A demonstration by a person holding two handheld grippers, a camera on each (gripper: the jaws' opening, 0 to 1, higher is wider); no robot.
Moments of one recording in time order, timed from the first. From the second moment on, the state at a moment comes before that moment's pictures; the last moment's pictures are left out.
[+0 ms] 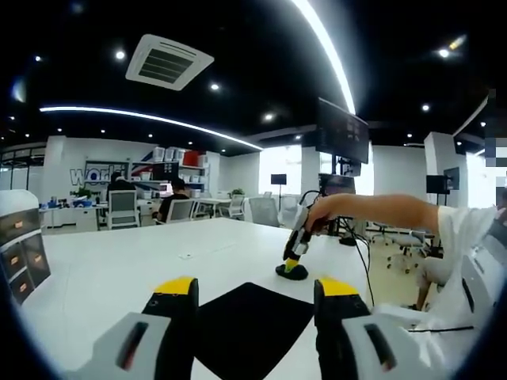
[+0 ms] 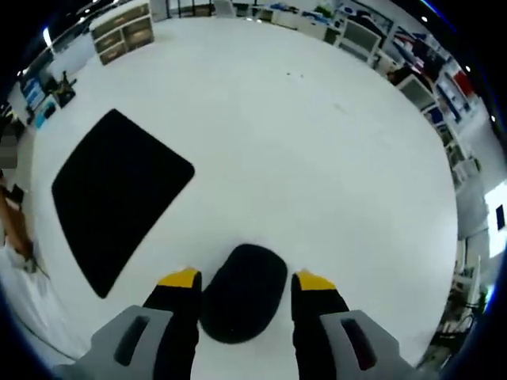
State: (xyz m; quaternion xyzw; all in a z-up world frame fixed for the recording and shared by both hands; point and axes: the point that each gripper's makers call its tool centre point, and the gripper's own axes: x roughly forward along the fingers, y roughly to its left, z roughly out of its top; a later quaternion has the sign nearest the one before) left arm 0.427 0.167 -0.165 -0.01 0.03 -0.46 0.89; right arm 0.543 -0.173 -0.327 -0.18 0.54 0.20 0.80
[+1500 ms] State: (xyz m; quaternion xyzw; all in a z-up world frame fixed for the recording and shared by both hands) left arm 0.425 0.168 -0.162 -0.01 0.02 -0.46 0.89; right arm 0.511 -0.176 -0.355 -0.08 0.60 0.13 0.78
